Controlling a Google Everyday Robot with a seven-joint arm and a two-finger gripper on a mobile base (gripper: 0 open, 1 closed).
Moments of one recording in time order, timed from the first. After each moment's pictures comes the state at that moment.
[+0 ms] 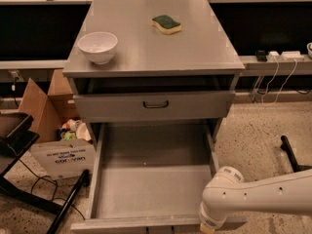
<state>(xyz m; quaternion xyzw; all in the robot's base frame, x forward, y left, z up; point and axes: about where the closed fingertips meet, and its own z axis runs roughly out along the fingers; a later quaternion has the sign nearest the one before) 0.346 -0.183 0.398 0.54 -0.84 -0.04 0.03</state>
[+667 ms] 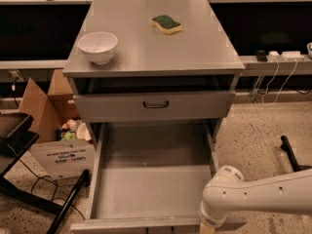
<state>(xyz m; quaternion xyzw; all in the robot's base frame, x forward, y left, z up) 0.346 -0.183 0.398 0.54 -0.84 -0.04 0.03</state>
